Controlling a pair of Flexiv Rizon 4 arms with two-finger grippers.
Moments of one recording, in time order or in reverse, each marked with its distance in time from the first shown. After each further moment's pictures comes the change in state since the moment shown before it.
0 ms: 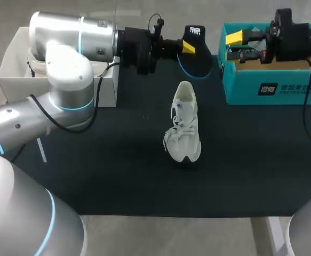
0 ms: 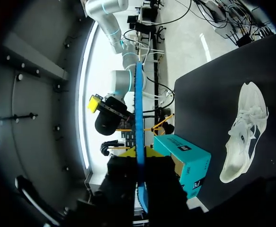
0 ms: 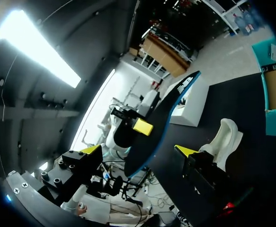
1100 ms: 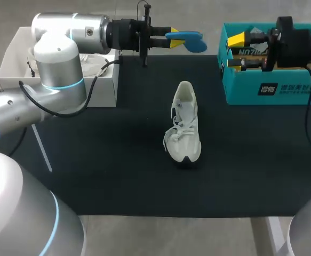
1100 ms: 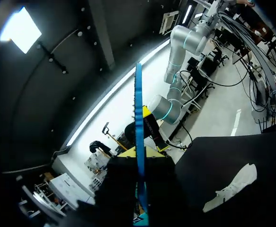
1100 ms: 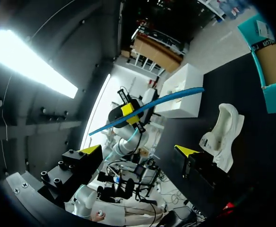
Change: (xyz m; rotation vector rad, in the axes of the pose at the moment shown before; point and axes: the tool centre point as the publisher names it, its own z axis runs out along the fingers) left arm -0.029 0.005 -0.027 0.309 -0.175 -0.699; right arm -0.005 -0.006 -0.004 -0.009 0.016 0.151
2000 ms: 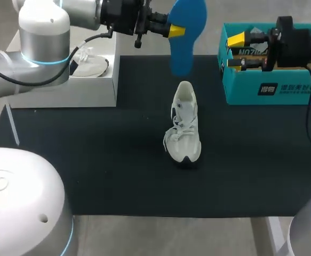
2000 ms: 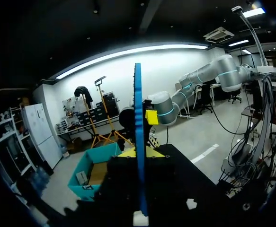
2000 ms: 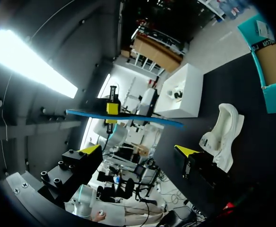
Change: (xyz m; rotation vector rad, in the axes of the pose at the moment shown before) left arm -0.009 -0.033 -0.001 -0.304 0.099 -0.582; right arm 0.000 0.000 0.000 0.001 -0.002 0.000
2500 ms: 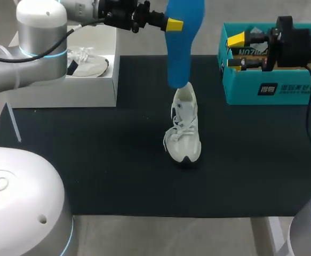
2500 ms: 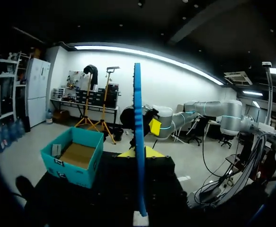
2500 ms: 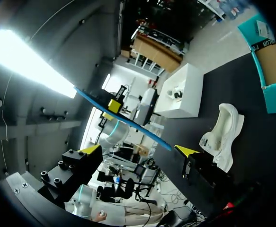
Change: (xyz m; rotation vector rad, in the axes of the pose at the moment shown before) left arm -0.001 -0.005 -0.007 0.064 0.054 -0.466; right arm 0.000 0.000 0.000 0.000 0.000 0.000
